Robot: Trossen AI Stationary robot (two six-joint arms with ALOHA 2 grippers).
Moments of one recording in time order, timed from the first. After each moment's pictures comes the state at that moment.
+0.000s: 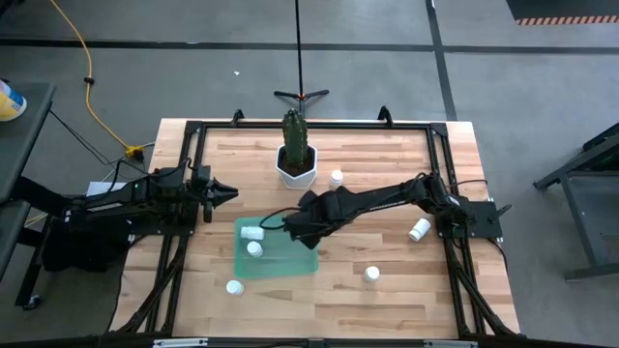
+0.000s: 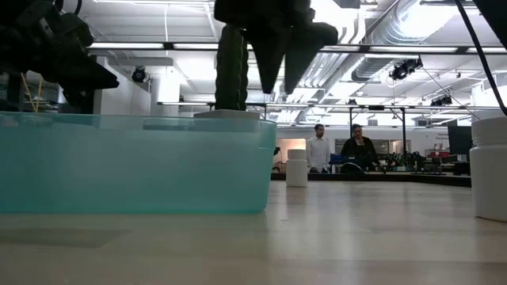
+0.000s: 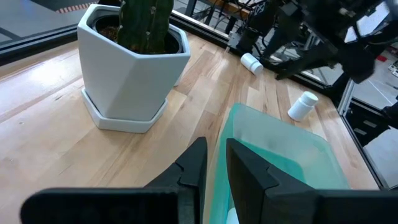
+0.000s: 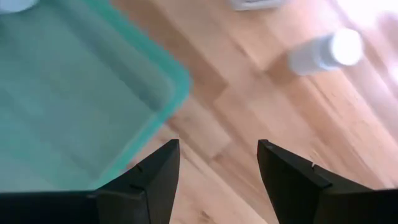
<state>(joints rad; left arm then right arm) 0.16 0.05 0.23 -0.46 0.00 -0.35 0.19 2.20 2.15 -1.50 0.36 0.97</state>
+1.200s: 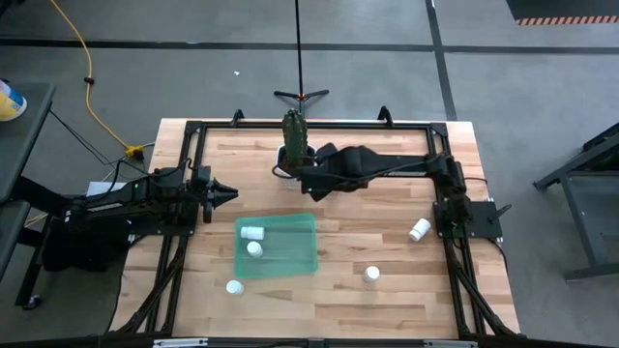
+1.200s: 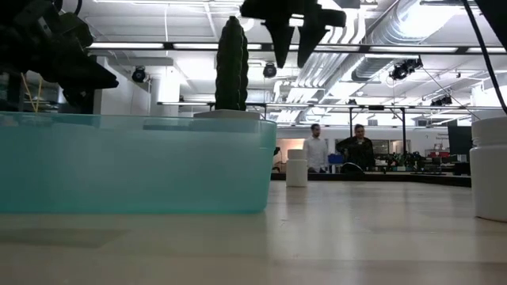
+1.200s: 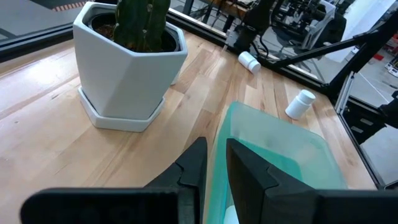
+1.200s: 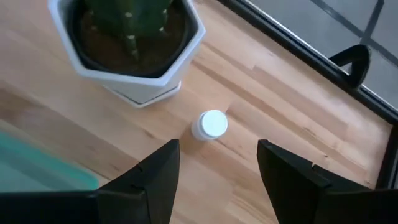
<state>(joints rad) 0.16 0.05 0.23 -0.46 0.01 -0.35 0.03 2.03 2.14 -1.57 0.56 0.99</state>
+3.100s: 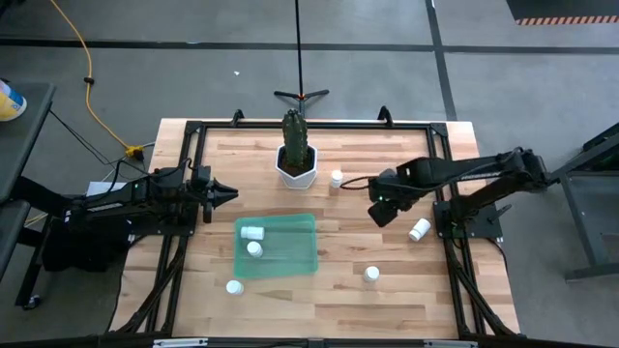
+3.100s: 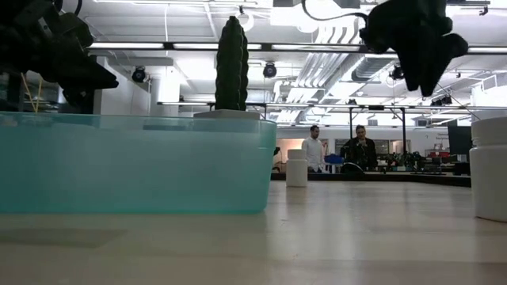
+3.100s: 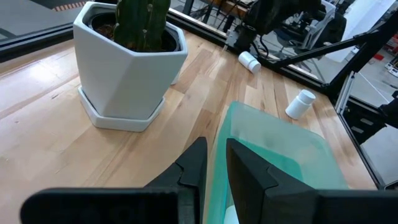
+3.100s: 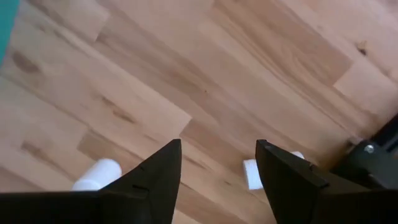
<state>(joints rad) 0.16 0.05 0.23 -0.46 0.01 -0.35 0.03 1.36 1.17 -1.29 0.00 0.98</state>
